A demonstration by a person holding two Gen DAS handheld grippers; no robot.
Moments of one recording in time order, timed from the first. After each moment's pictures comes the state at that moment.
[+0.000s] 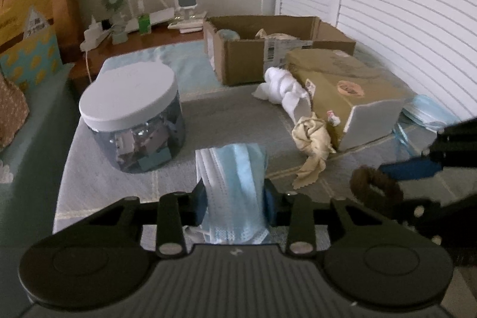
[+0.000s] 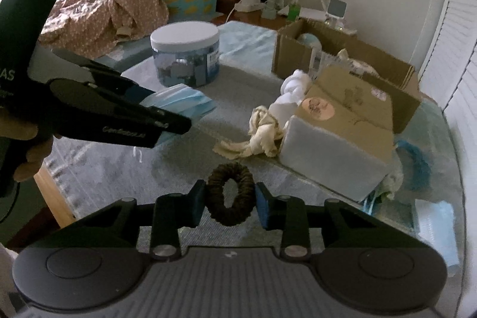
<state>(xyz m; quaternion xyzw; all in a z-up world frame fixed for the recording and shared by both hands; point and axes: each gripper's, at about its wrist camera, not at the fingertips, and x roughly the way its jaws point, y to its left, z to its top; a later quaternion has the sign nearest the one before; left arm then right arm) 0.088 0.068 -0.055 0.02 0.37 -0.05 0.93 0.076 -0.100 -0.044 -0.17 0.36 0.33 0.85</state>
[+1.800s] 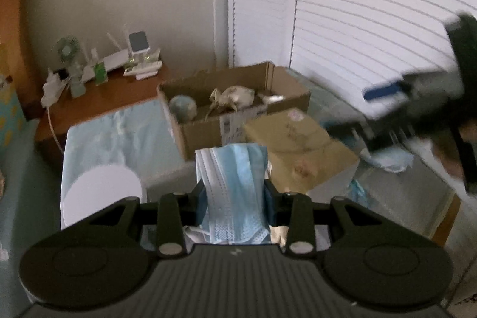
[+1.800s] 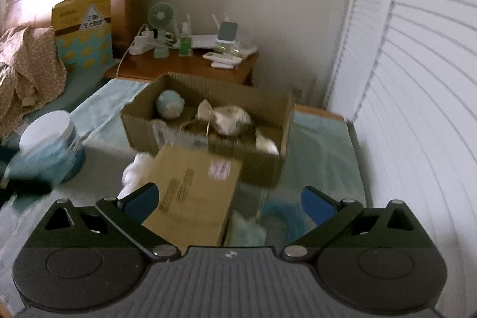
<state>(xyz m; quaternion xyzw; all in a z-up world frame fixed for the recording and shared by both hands) 0.129 0.055 0.014 0.05 0.34 -0.14 0.93 0.185 -0.163 0.012 -0.10 0.33 0.18 0.92</state>
